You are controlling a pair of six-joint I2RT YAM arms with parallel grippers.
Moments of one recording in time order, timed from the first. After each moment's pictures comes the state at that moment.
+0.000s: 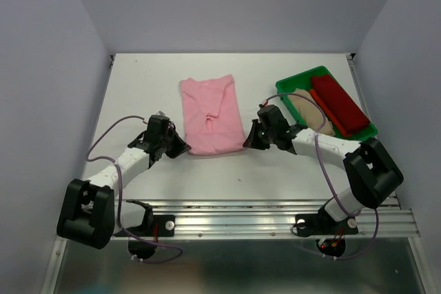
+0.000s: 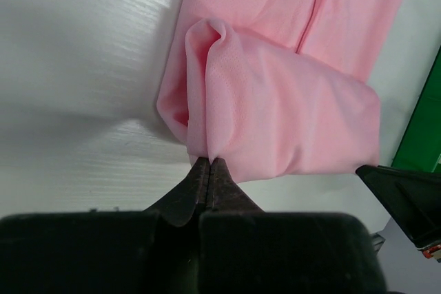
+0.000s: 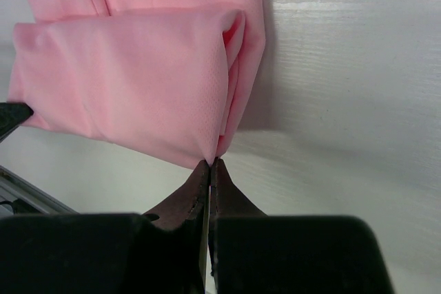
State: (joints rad) left arm -0.31 1.18 0.54 -0.21 0.14 -0.94; right arm 0.64 1.53 0.85 -0.14 -0.09 0.77
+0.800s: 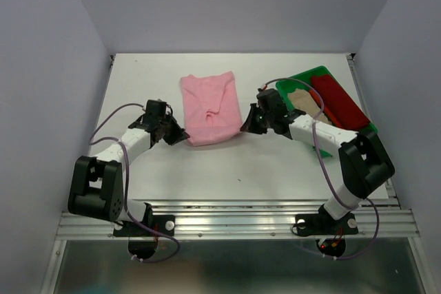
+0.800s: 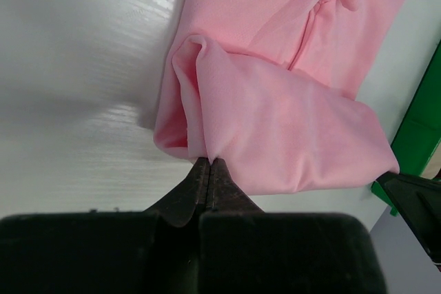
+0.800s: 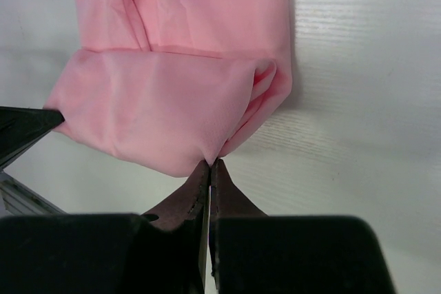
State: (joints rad) left arm -0.22 1.38 0.74 -0.27 0.21 -0.88; right arm 0.58 1.61 1.03 -0.19 -0.11 0.74
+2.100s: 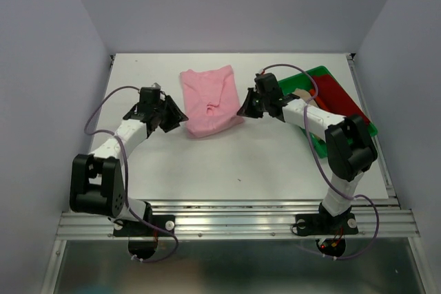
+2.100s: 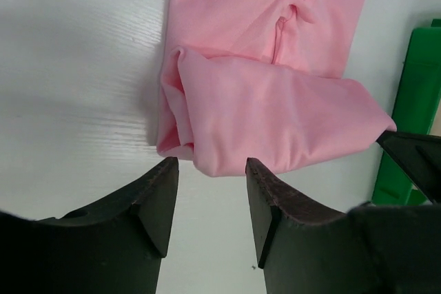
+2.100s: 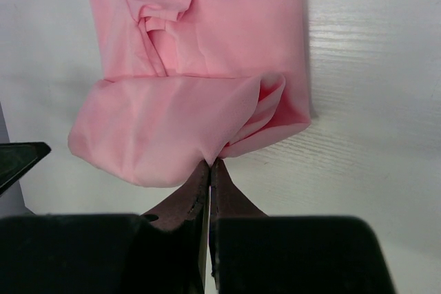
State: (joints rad) left arm -0.16 1.47 0.91 -0.27 0.24 -0.76; right arm 0.50 1.82 1.28 -0.20 -0.18 0.72
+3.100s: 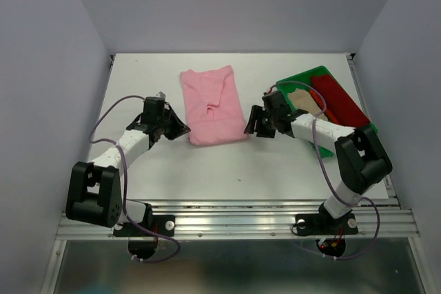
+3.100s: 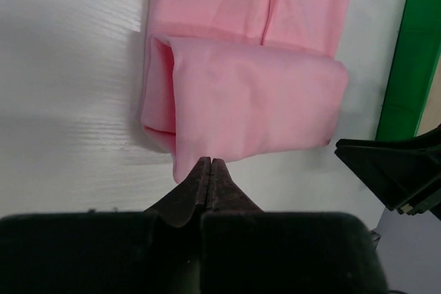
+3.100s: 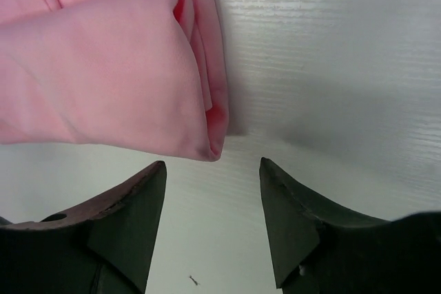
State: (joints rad) left arm -0.21 1.32 0.73 -0.19 0.25 -0.80; right arm 0.50 1.69 1.00 -0.21 -0.15 0.67
